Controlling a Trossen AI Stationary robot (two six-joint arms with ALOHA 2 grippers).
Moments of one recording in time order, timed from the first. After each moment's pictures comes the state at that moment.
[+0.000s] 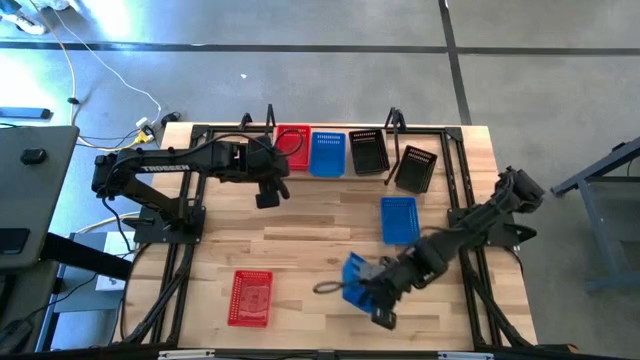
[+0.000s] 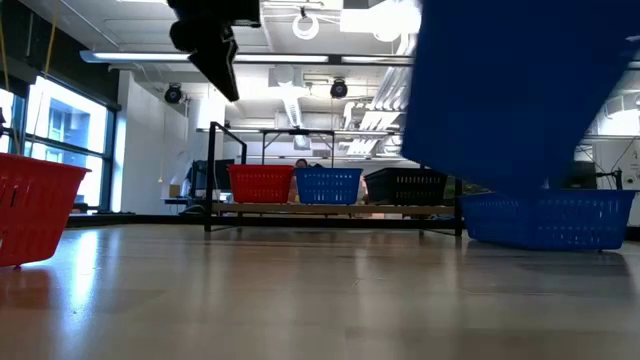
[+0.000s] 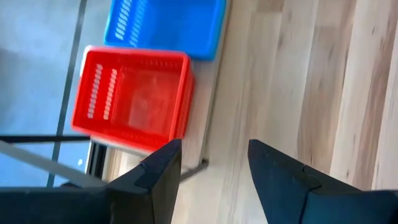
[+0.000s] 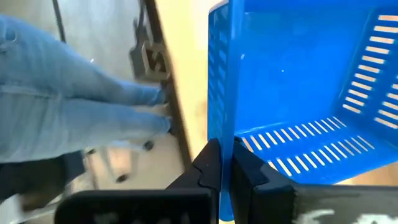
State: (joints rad) left arm 0.25 1.39 1.27 -0.99 -0.35 0.12; right arm 0.58 1.65 1.37 -0.72 -0.10 0.92
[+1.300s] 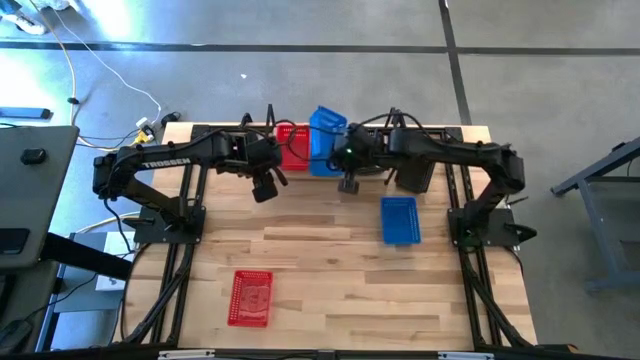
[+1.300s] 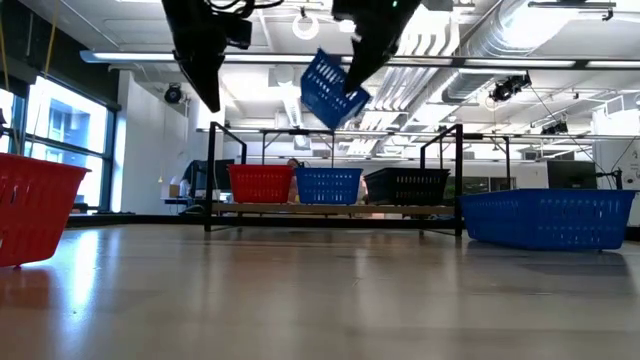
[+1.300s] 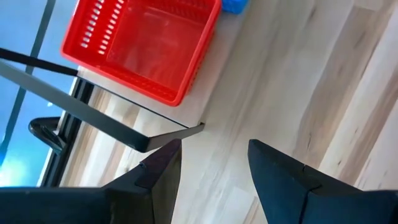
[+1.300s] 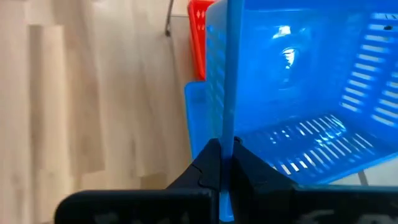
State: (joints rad) left arm 0.35 1.39 1.27 -1.10 -0.29 -0.08; right arm -0.18 1.69 1.62 -0.84 0.24 -0.19
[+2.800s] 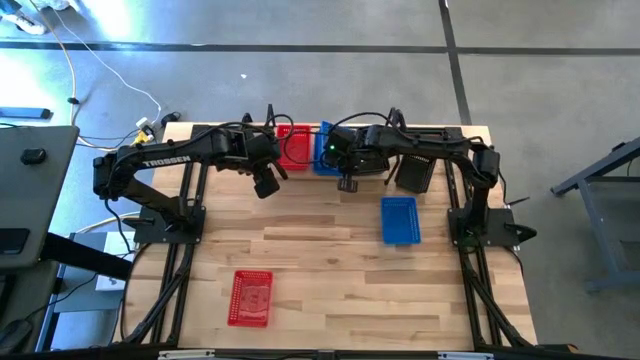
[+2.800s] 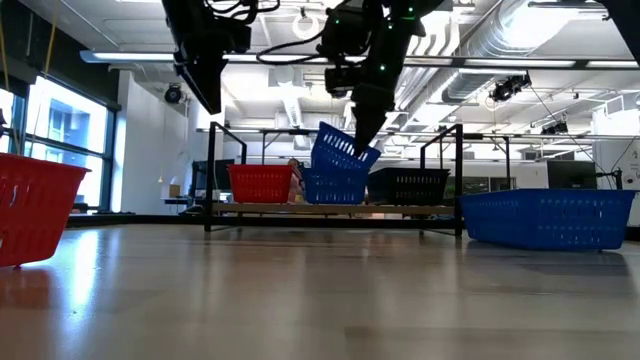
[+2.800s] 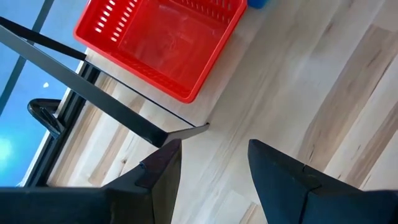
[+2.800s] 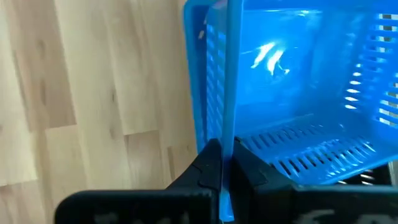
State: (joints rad) left arm 0.39 1.39 1.27 -1.10 -0.29 -0.16; right arm -0.30 1.88 1.62 -0.93 0.13 -0.24
